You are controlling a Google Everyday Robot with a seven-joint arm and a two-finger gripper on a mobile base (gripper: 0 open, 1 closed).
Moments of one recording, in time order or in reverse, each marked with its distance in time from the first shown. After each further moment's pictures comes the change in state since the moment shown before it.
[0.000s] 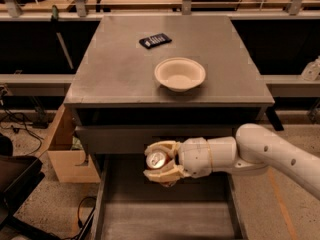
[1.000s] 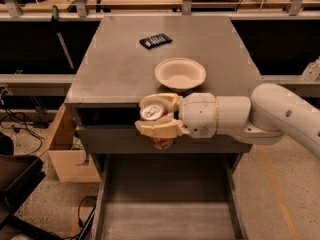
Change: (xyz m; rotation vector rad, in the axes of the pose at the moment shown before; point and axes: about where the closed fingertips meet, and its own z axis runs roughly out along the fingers) arm -0.148 -0.042 -0.021 0.115 -0.105 -0.014
